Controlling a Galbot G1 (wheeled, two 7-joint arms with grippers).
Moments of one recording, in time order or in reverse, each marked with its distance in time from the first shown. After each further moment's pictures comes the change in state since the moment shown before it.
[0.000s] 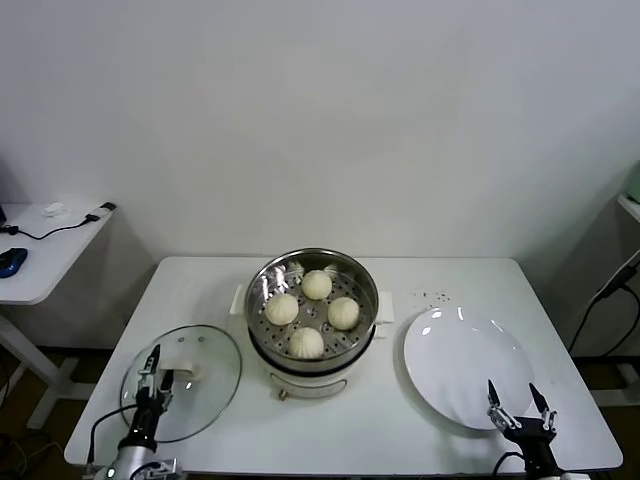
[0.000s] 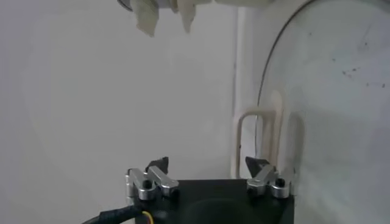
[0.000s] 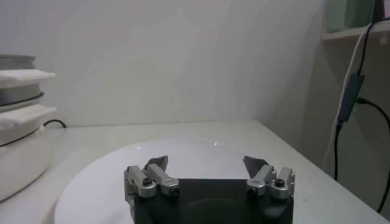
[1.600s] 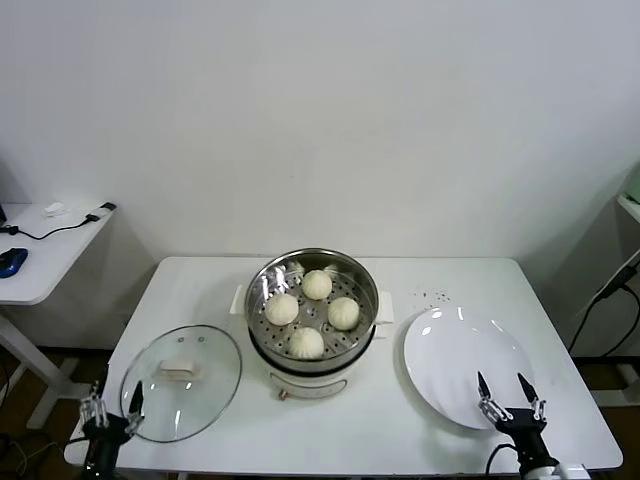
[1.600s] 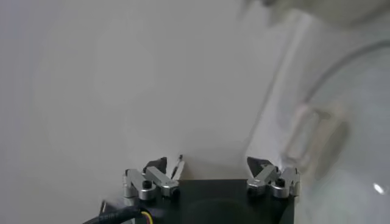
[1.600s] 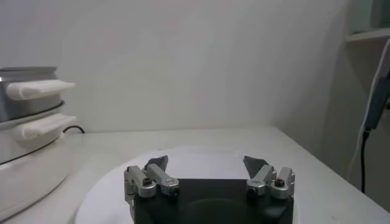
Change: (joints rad) left arm 0.271 0.018 -0.089 -0.276 -0.336 -0.051 0.041; right arm 0.015 -0.029 -0.028 0.013 0.022 -0.009 -0.021
